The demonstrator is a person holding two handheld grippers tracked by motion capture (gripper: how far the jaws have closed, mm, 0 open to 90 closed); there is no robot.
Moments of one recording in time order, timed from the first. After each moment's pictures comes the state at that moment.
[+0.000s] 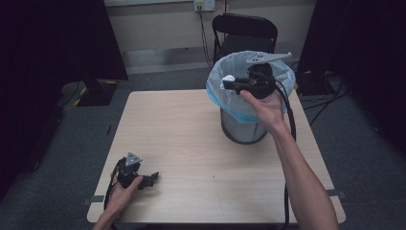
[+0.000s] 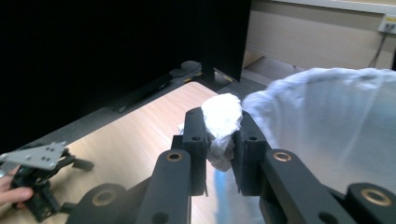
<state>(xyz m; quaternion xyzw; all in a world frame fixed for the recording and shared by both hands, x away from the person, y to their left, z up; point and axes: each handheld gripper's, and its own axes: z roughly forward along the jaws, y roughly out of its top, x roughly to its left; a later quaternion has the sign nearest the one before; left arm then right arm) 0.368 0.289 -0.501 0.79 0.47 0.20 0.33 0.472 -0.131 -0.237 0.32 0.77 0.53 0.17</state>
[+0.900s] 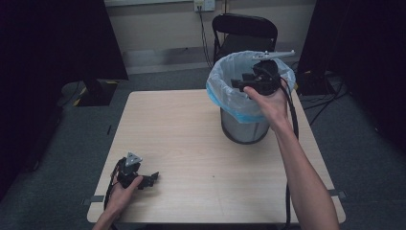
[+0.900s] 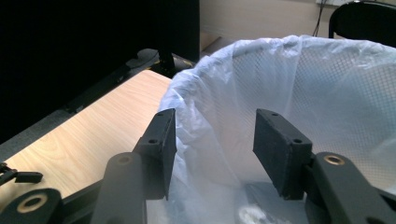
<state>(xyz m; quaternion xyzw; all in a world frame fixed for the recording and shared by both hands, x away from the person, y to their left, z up) 0.368 0.289 -0.501 0.79 0.47 0.20 0.33 0.487 -0.144 -0.245 0.40 0.75 0.48 0.21</state>
